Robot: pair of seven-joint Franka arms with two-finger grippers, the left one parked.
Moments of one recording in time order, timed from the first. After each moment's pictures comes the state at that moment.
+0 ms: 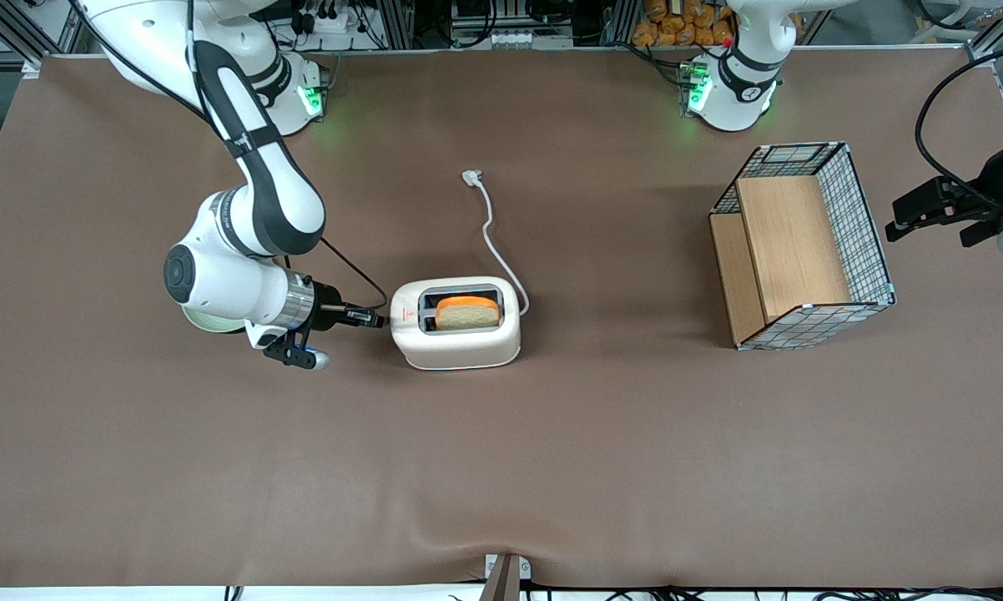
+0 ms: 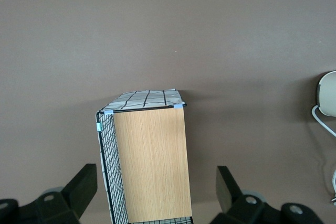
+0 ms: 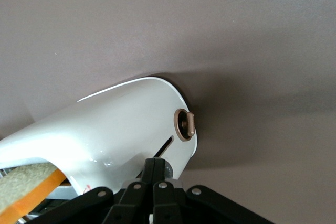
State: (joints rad) arm 0.32 0.41 0.01 -1.89 0.65 2.25 0.18
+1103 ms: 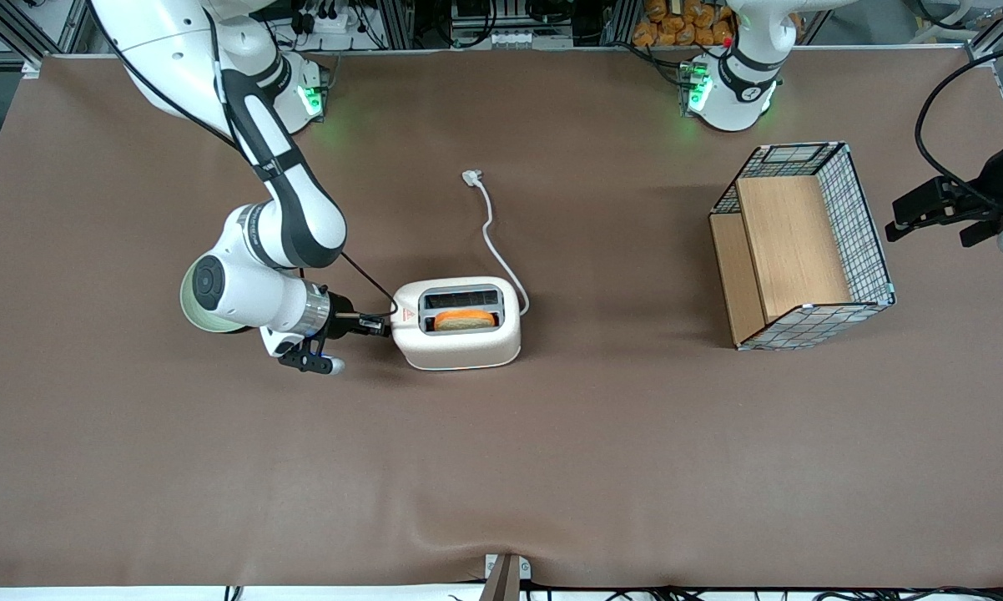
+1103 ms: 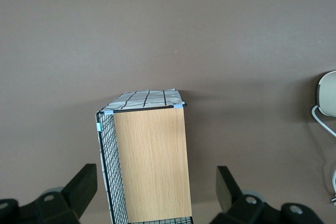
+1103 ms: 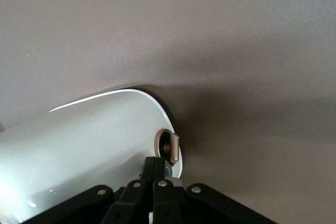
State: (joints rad) arm 0.34 0.48 0.01 -1.90 0.65 2.35 0.11
